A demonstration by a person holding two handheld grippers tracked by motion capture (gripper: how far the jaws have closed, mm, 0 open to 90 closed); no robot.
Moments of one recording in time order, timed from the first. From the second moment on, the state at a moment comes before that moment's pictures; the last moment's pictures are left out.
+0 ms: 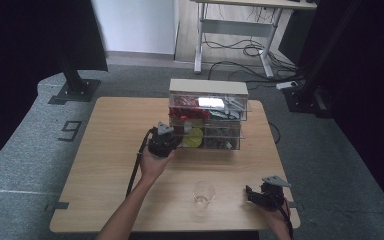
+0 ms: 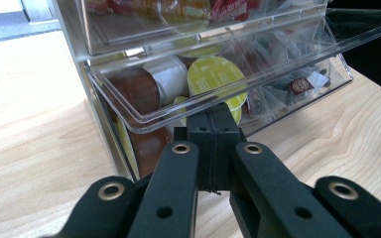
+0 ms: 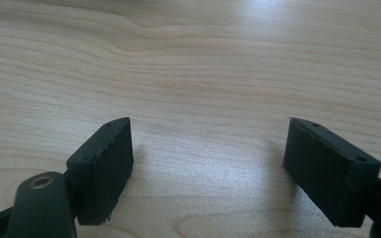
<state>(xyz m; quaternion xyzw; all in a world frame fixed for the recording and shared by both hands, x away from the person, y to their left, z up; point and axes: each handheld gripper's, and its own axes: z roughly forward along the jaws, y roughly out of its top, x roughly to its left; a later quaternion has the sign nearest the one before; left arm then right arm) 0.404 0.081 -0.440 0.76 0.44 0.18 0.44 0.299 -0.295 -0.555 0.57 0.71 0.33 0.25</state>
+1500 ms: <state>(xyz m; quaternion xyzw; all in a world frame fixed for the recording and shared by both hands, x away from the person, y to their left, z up) 0.424 0.072 -0.407 0.76 0.44 0.20 0.44 0.298 -0.295 -0.555 0.57 0.71 0.33 0.25</state>
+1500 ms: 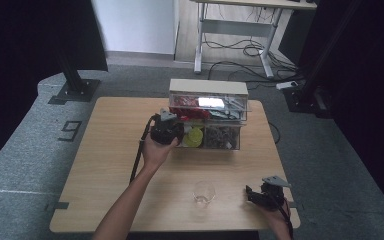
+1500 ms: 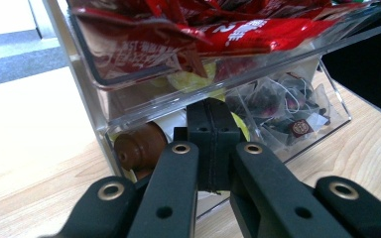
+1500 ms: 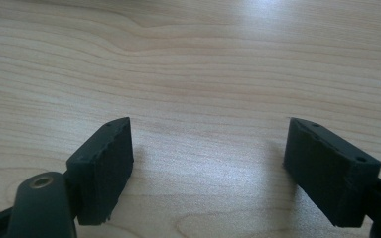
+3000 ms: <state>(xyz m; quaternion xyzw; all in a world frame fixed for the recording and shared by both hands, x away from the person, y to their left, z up) 0.427 0.066 -0.410 0.76 0.43 0.19 0.45 0.344 -0.253 -0.487 0.49 0.71 0.44 0.24</state>
